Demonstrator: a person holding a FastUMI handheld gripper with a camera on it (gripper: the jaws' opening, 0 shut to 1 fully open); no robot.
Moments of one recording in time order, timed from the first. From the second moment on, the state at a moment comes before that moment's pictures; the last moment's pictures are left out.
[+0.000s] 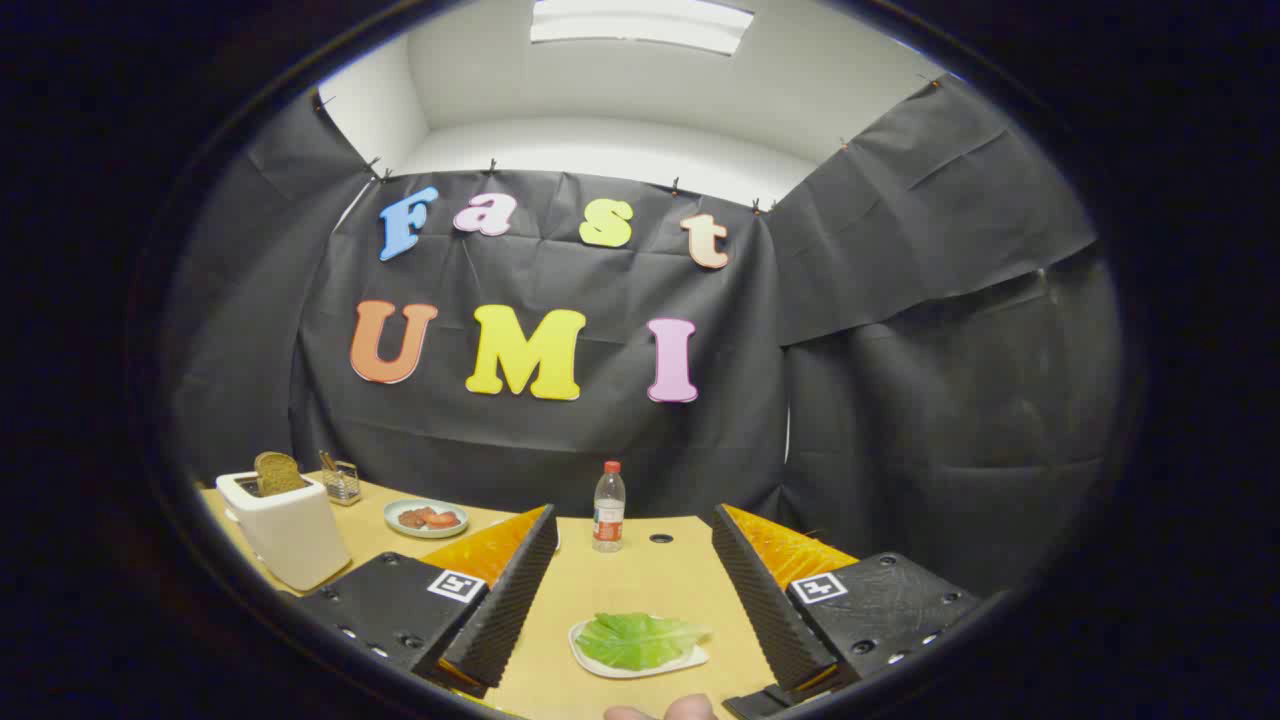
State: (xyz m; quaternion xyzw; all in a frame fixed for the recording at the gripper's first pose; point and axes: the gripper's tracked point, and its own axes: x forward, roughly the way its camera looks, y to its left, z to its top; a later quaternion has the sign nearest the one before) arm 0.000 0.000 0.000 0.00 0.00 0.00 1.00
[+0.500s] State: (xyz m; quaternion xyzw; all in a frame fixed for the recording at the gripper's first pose) arm 0.002 0.007 0.001 0.00 0.00 0.01 1.00
